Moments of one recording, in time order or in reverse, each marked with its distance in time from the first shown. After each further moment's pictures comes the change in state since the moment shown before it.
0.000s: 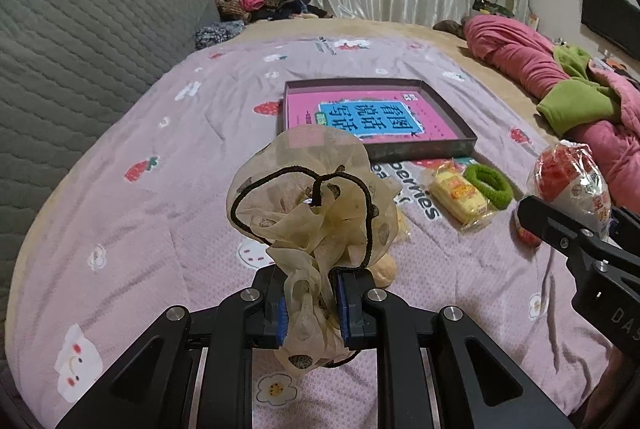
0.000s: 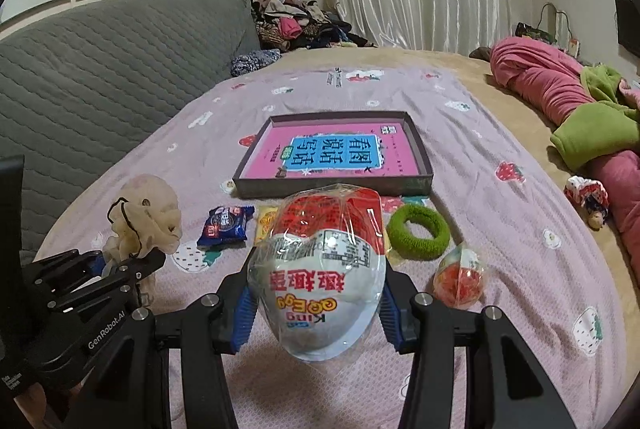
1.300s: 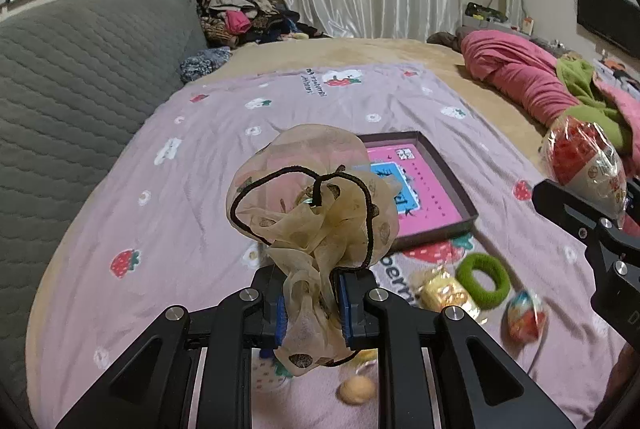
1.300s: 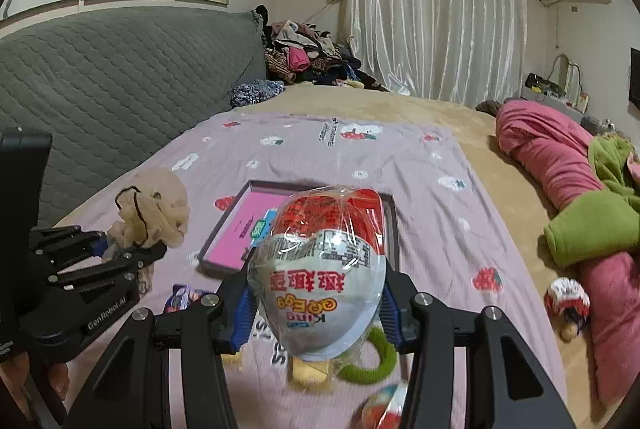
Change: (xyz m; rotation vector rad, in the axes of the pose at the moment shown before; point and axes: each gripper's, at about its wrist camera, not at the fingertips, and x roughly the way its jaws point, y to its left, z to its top) left arm 0.035 -0.024 0.127 0.041 -0.035 -0.006; right arm 0.018 -0.031 0.113 -0.127 -0.101 -0.018
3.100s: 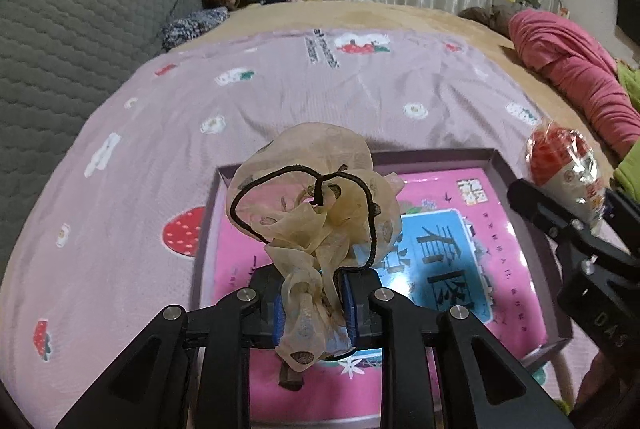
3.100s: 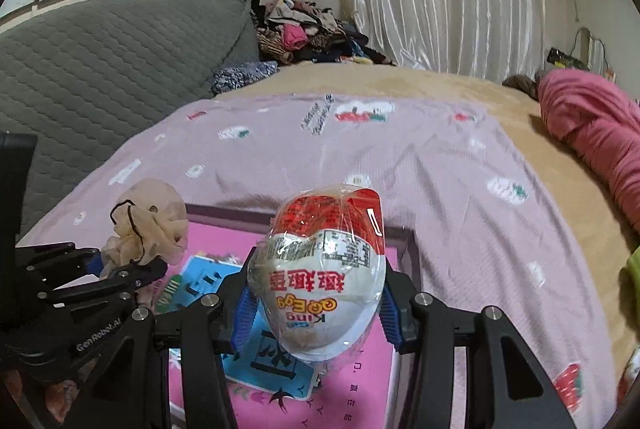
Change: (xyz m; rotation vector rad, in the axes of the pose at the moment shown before) left arm 0.242 -0.018 0.084 -0.057 0.129 0.044; right arm 0.251 -0.077 0.036 0.045 0.063 0.078
